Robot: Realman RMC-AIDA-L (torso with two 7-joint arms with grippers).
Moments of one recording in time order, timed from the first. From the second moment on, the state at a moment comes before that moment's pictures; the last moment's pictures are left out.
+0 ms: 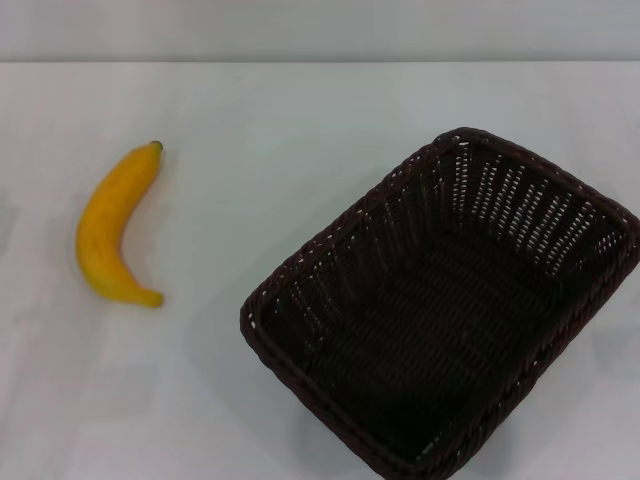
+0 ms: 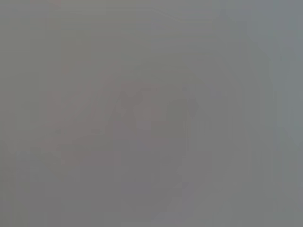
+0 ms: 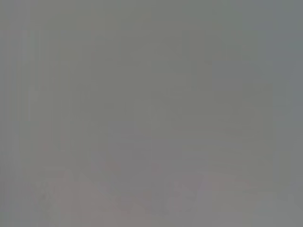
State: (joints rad) left arm -0.29 -2.09 0.89 0.06 -2.79 -1.57 2.78; right arm 0.31 2.01 -0.40 -0.06 2.09 1.41 -2.71
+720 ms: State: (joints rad) left arm -0.29 -2.09 0.89 0.06 -2.79 -1.57 2.78; right arm 0.30 2.01 -0.55 -0.35 1.97 1.38 -2.36
